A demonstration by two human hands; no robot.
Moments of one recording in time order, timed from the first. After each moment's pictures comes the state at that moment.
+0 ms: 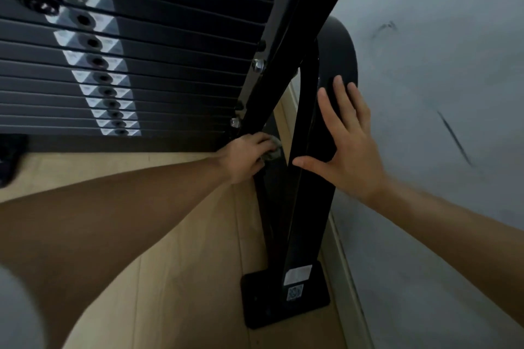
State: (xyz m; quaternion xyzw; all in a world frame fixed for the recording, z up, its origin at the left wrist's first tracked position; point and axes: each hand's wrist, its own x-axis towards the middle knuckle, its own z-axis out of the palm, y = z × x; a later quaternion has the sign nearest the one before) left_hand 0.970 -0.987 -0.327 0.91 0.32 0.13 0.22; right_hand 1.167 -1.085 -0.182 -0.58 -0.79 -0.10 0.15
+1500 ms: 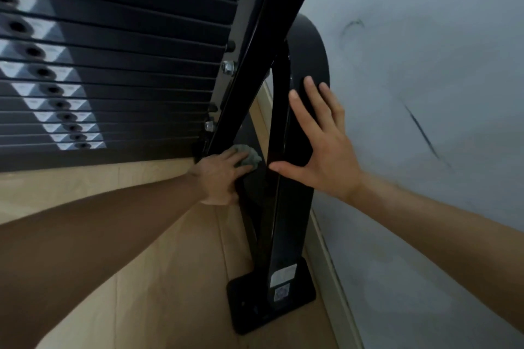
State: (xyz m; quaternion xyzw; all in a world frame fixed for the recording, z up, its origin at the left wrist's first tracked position) left_hand 0.975 -0.995 -0.344 0.95 0.27 -0.09 0.10; right_hand 1.166 -1.083 -0.178 -0.57 -0.80 -0.11 0.16
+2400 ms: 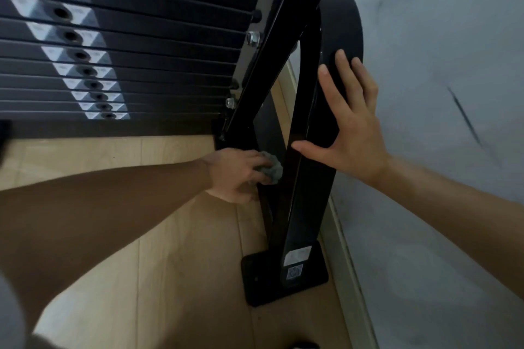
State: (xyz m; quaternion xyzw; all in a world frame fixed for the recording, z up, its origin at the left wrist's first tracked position) left_hand 0.952 -1.017 -0.345 0.99 0.11 -0.02 0.07; right_hand 1.170 -1.078 -0.187 -0.56 -0.80 -0.13 0.17
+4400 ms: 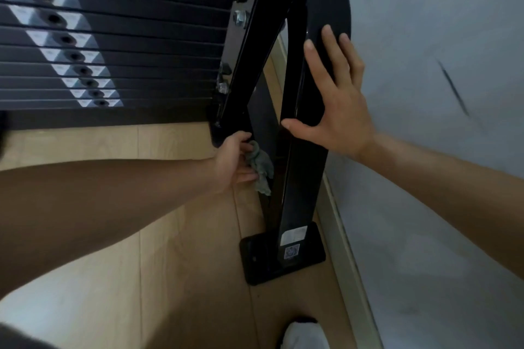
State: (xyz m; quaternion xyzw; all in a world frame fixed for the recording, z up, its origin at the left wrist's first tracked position) left_hand 0.985 -1.065 -0.315 0.18 0.52 0.19 0.81; right_hand 1.169 -1.079 -0.187 -0.57 -0.80 -0.12 0.17
